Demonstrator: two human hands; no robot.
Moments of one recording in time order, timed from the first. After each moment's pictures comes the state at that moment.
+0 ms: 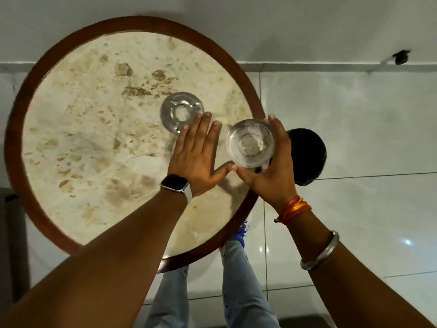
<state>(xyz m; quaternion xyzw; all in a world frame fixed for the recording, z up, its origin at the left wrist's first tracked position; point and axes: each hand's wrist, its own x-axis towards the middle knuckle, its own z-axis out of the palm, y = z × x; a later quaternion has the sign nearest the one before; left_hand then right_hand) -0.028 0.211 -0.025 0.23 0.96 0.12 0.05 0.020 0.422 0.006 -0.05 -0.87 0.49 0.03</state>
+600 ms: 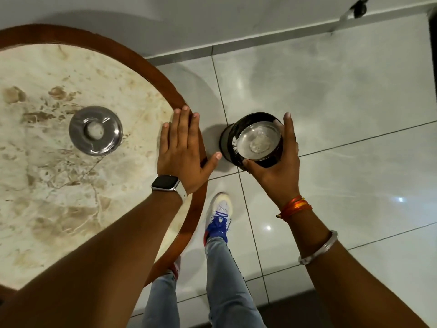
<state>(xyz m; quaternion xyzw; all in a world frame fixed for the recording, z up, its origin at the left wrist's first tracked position) -0.033 0.346 -0.062 0.23 0.97 0.10 0.04 0.066 0.566 -0.034 -0.23 -0.86 0.46 0.05</state>
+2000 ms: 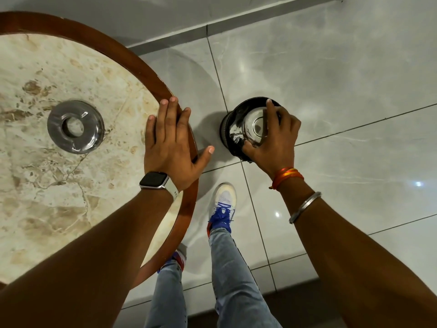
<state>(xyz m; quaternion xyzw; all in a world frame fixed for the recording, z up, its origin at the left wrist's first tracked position) -0.033 0.346 -0.063 0.24 0.97 0.07 0.03 0.046 0.596 -0.101 -0.24 -0.93 0.26 -0.05</state>
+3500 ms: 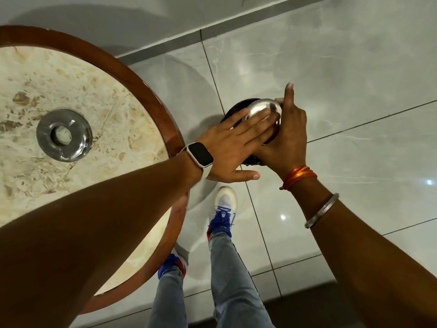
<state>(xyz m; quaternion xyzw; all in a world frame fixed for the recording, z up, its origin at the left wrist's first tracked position) -0.050 0.462 -0.062 0.65 0.76 0.07 0.07 0.043 0.627 -0.080 -0.21 -0.93 0.31 0.08</state>
